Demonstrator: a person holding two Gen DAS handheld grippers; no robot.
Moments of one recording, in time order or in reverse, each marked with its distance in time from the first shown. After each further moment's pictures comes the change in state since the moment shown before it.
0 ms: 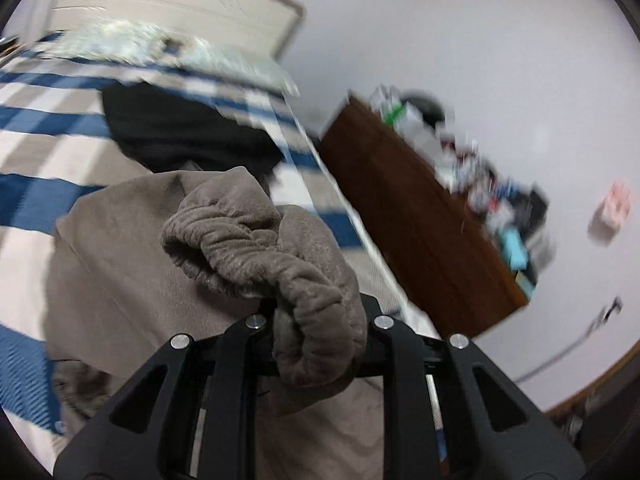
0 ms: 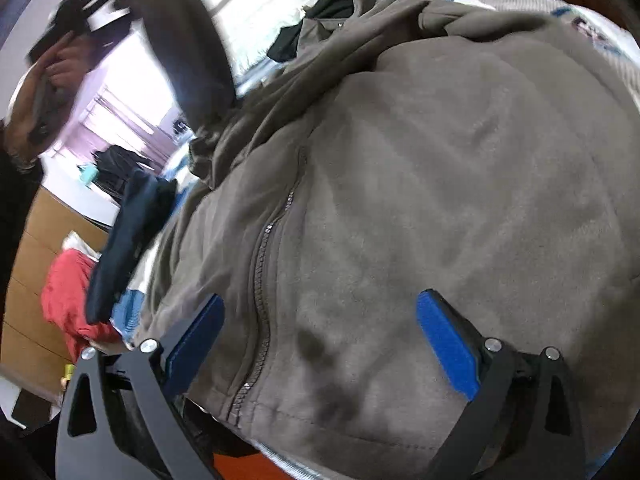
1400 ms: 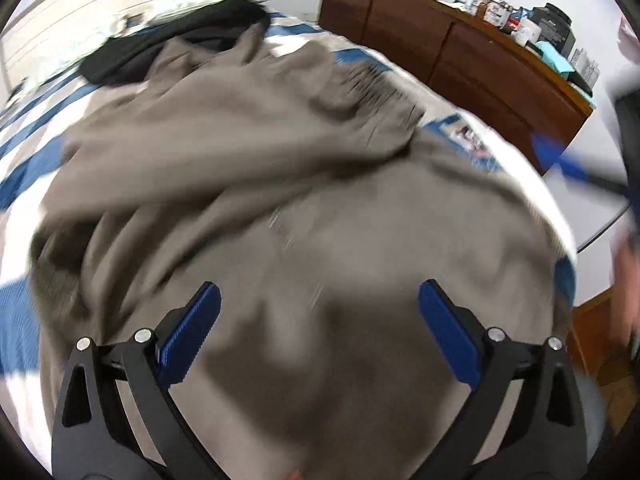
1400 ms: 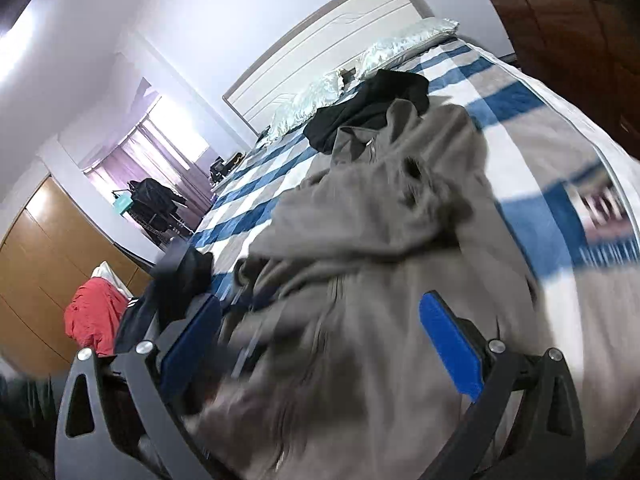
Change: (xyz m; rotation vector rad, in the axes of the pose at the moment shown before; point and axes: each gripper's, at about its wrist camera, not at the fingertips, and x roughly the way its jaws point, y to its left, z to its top) left arm 0.041 0.014 -0.198 0.290 0.272 0.236; right arm -0.059 0.002 0.168 -0.081 -0.167 0.103
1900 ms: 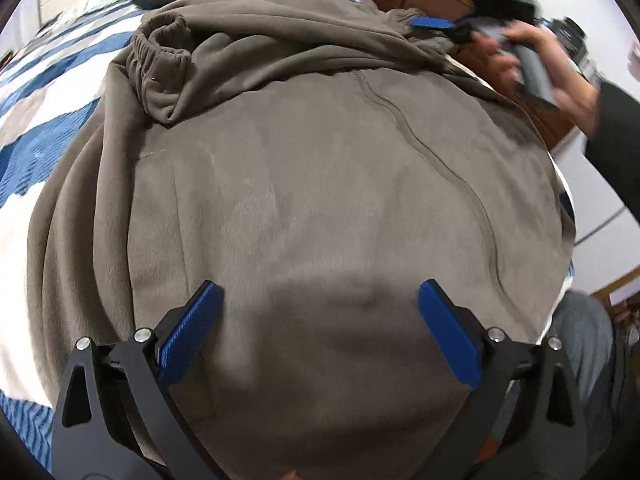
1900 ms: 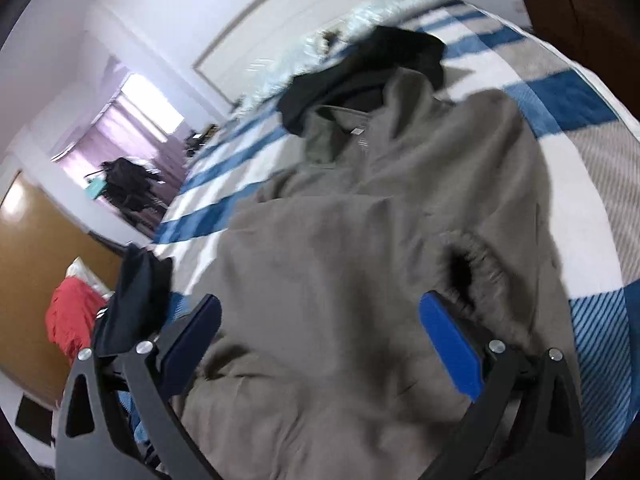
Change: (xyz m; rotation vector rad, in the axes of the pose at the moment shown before) left arm -0.028 0.052 -0.124 -0.116 0.049 -0.037; right arm 0.144 -0.049 0.086 0.055 0.152 -0.107
